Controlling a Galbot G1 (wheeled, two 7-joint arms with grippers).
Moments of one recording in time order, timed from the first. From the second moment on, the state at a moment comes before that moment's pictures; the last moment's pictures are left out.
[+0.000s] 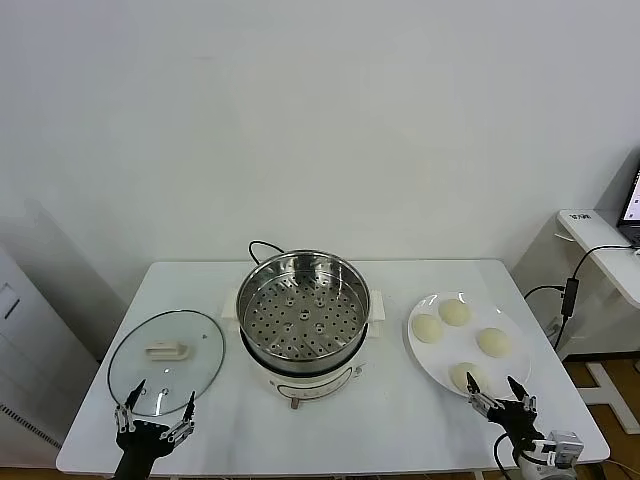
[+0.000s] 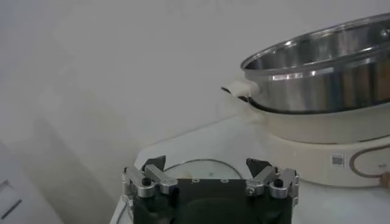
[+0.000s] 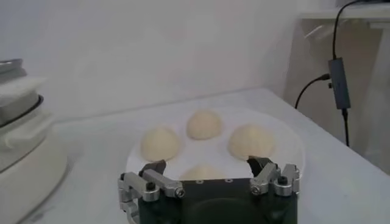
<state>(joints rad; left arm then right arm) 1.77 -1.60 -0.77 -2.17 0.26 0.03 0.24 -1.57 1.26 0.80 1.87 0.48 -0.19 -0.09</state>
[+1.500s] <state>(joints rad) 1.77 -1.59 -0.78 -2.19 0.22 0.02 0.23 -0.26 0.70 -0.15 1.07 -0.24 -0.03 -1.10</state>
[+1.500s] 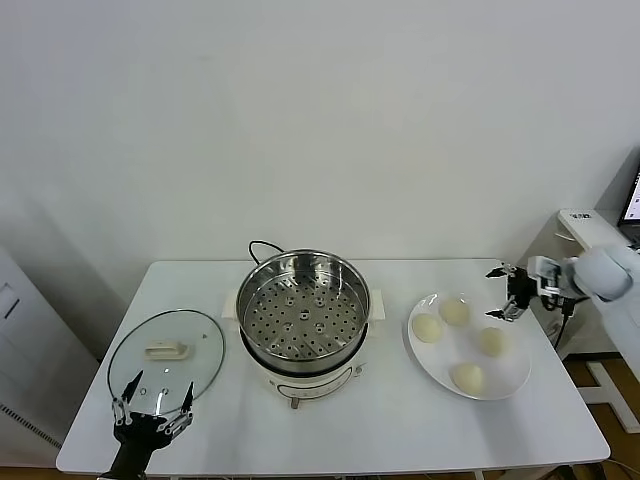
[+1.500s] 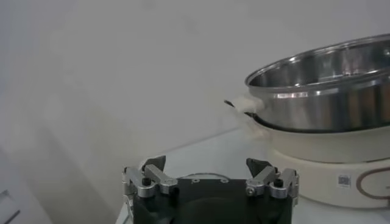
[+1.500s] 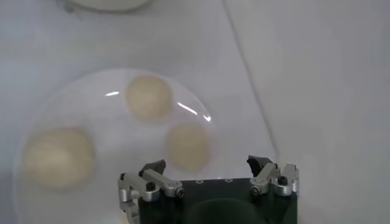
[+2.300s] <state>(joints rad) 1.78 -1.59 -0.78 -2.20 0.24 0.02 0.23 -0.15 0.91 -0.28 0.75 -0.37 0.04 -1.06</state>
